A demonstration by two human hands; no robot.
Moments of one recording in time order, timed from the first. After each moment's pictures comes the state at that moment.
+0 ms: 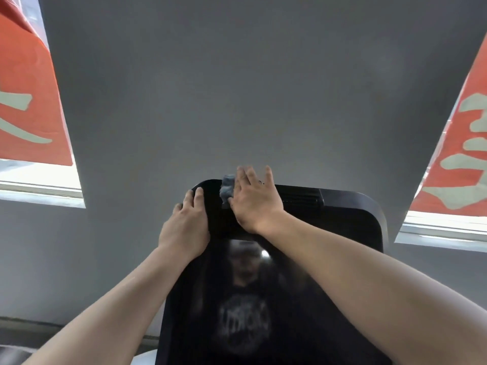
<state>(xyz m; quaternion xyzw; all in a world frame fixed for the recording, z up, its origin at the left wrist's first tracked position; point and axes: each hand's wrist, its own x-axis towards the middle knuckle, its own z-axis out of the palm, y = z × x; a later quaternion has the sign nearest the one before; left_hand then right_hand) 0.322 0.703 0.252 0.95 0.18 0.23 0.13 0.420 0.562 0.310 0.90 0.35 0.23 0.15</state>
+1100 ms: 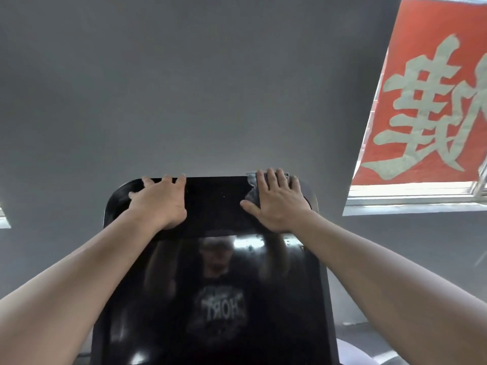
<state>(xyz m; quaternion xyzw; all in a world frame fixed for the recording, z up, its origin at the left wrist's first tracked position) 0.393 0.632 0.313 0.99 0.14 0.09 -0.03 0.474 0.369 0.292 0.96 0.22 0.17 0.02</state>
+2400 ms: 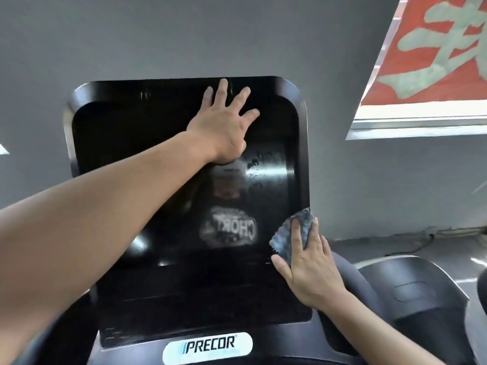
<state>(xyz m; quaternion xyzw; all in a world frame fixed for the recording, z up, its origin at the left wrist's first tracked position) 0.419 0.477 0.266 0.97 -0.11 0.15 -0.14 0.308 0.217 0.038 0.98 0.16 0.01 -0.13</state>
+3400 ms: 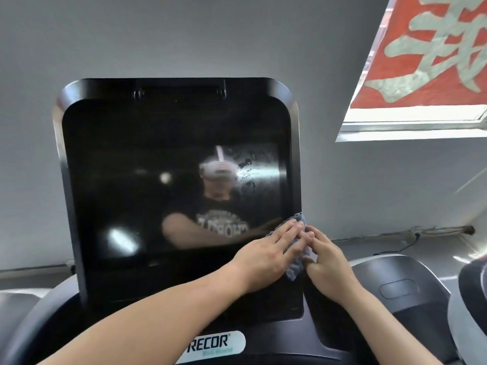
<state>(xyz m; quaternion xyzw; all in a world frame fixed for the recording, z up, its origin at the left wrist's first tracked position) 0.322 0.376 0.029 0.89 -0.40 0.22 0.04 0.314 0.172 0.048 0.91 0.16 0.04 -0.37</state>
